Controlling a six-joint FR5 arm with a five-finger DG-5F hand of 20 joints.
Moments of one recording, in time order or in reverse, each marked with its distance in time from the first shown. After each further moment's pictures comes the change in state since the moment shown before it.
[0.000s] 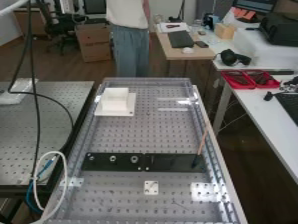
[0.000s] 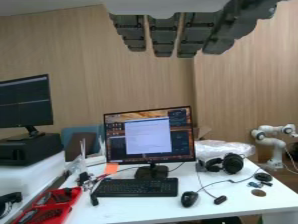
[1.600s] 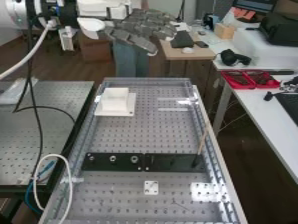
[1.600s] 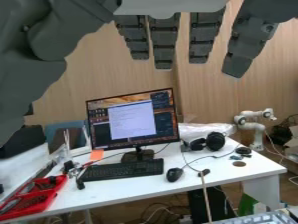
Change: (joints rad) arm -0.004 0.012 -0.215 0.177 0.073 0.043
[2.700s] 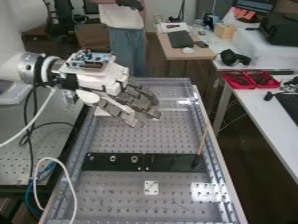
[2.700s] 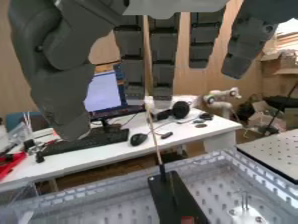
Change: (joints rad) arm -0.087 -0.138 -0.190 0.252 0.035 0.036
